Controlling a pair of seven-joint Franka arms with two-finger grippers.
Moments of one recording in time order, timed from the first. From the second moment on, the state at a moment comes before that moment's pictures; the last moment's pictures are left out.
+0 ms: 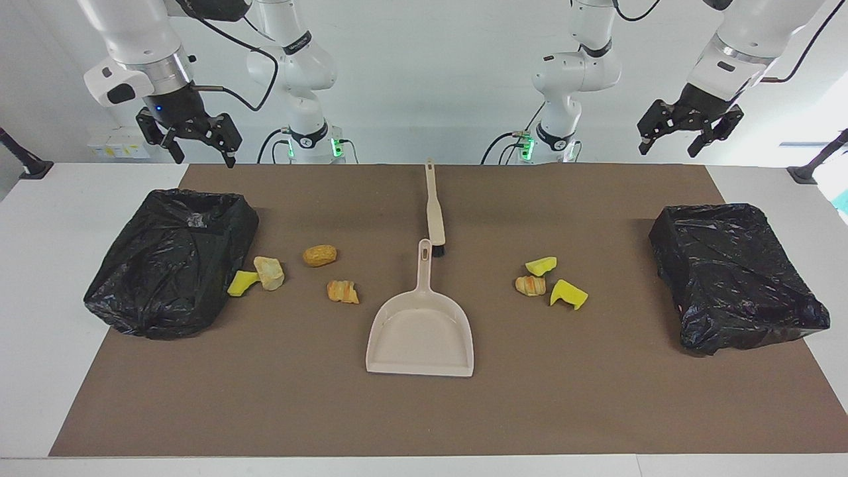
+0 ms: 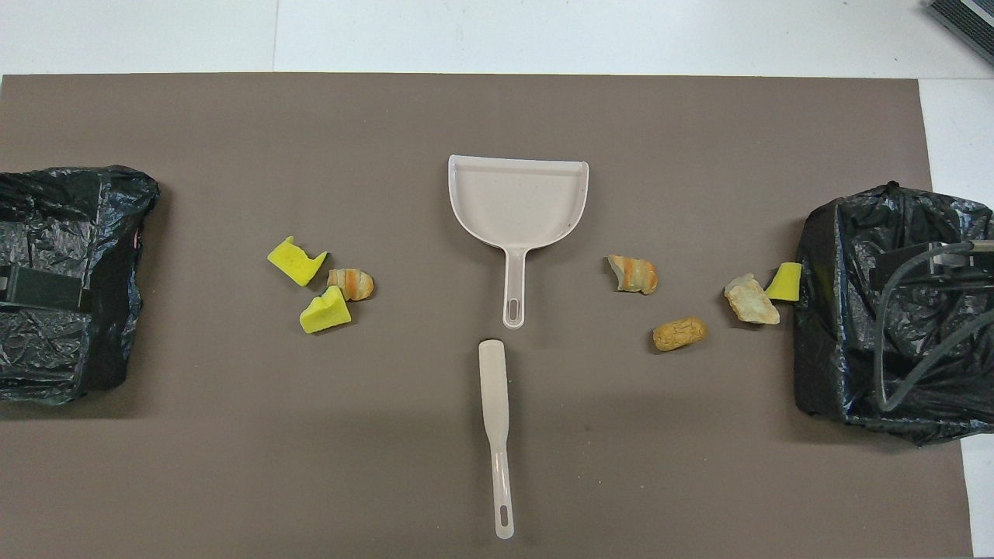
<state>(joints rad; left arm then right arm) 0.03 -0.13 -0.08 -1.60 -0.05 1.46 0.03 -0.13 -0.08 0.11 -1.63 -0.02 1.54 0.06</state>
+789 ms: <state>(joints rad) 0.04 -0.14 -0.06 -1.60 -0.05 1.44 0.03 -0.13 -0.08 0.11 -1.63 -0.01 1.54 0.06</state>
